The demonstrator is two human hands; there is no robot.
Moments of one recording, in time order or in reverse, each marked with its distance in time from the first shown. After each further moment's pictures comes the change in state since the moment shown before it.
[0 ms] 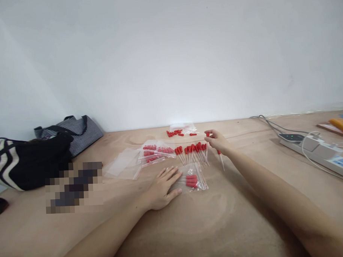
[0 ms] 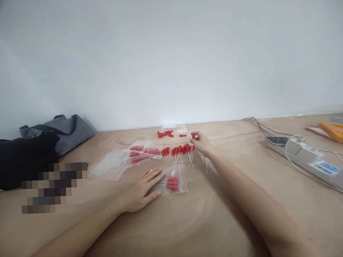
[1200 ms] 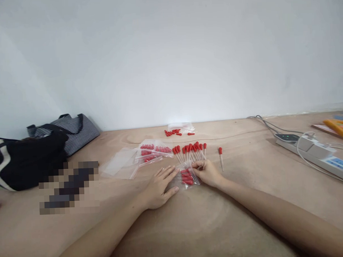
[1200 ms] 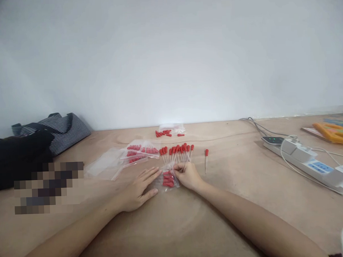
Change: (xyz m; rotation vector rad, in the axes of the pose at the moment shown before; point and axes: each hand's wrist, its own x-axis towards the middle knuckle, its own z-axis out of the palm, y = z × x) left_hand 0.001 0.005 -0.002 -0.049 0.053 -0.020; right_hand -0.093 0.012 0.050 0.181 -0.332 -0.265
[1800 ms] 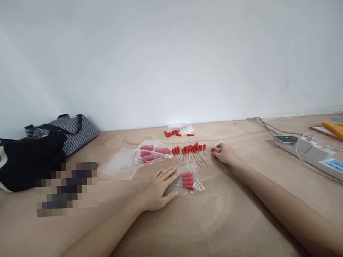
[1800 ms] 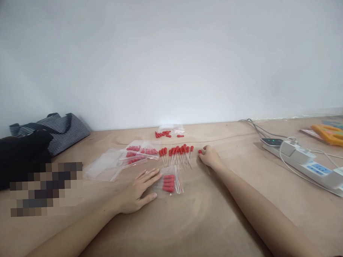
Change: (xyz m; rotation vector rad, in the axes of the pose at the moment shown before) left_hand 0.000 -0.001 -0.003 0.017 -0.060 0.036; right_hand 0.038 0.040 -0.092 -0.545 0.381 0.384
